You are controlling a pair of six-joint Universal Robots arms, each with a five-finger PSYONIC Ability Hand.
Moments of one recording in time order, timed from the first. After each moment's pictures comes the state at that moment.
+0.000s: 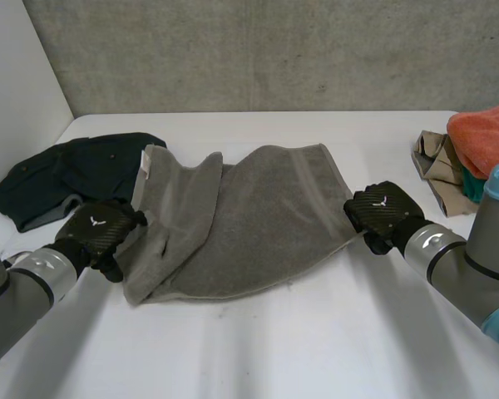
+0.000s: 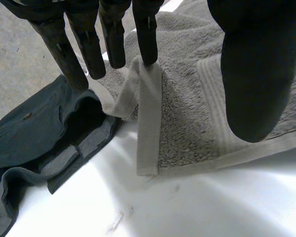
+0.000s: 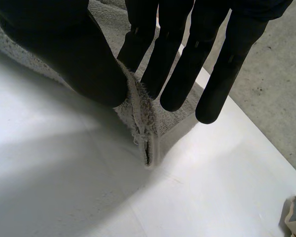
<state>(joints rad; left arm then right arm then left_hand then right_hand) 4.64 -1.89 -1.91 3.43 -1.16 3.68 1.83 -1.12 1.65 -0.17 1.23 2.54 0.38 0.38 0.38 0.39 0.21 1.13 1.18 1.19 1.20 1.02</state>
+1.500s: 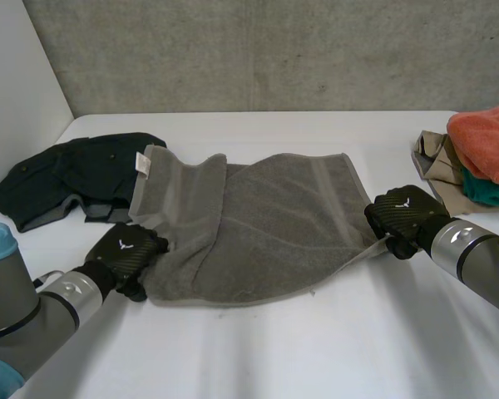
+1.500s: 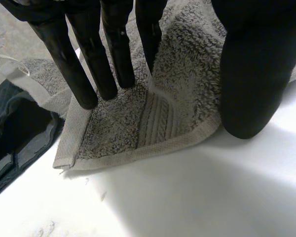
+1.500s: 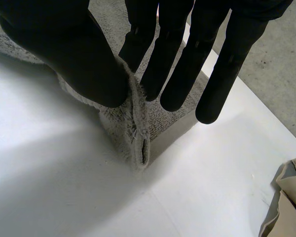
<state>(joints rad) 4.57 -1.98 -1.97 3.52 -1.15 3.70 1.75 -1.18 1.63 0.02 1.20 2.49 0.66 0.65 0.65 0.64 0.47 1.13 1.18 1.19 1.20 1.02</state>
